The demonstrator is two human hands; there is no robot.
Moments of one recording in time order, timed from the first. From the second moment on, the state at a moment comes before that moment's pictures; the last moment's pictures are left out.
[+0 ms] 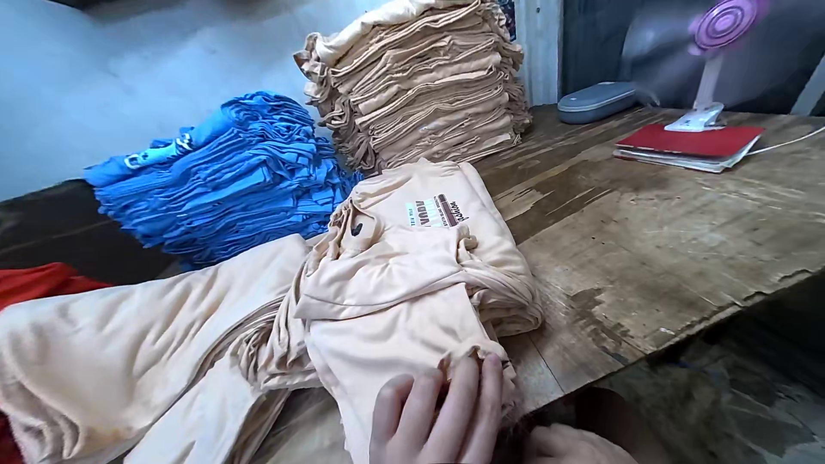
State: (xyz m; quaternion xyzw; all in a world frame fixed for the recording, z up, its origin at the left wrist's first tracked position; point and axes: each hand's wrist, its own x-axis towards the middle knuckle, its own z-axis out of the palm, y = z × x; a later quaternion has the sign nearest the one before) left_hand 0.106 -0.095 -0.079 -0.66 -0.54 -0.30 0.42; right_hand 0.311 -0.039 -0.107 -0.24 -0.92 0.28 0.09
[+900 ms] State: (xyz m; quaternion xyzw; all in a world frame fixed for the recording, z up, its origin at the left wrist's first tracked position) left_hand -0.024 -0.068 0.018 -0.46 -0.68 -0.57 0.08; right_hand 0.189 0.067 0.007 -0.12 -0.61 0.66 0.43
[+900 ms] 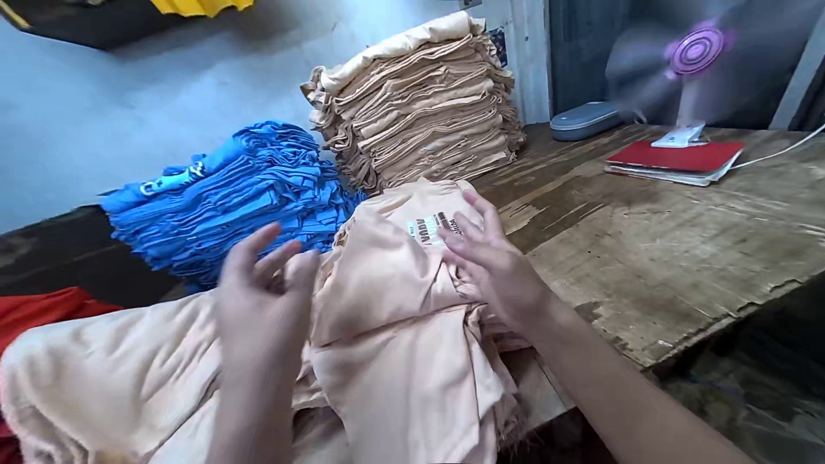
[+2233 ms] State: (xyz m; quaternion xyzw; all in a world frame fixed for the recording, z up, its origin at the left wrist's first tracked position) left_hand 0.040 -0.173 -0.099 -0.68 -0.66 -0.31 -0.04; right_hand 0.345 0.011 -0.069 -0.13 -0.96 0.22 0.13
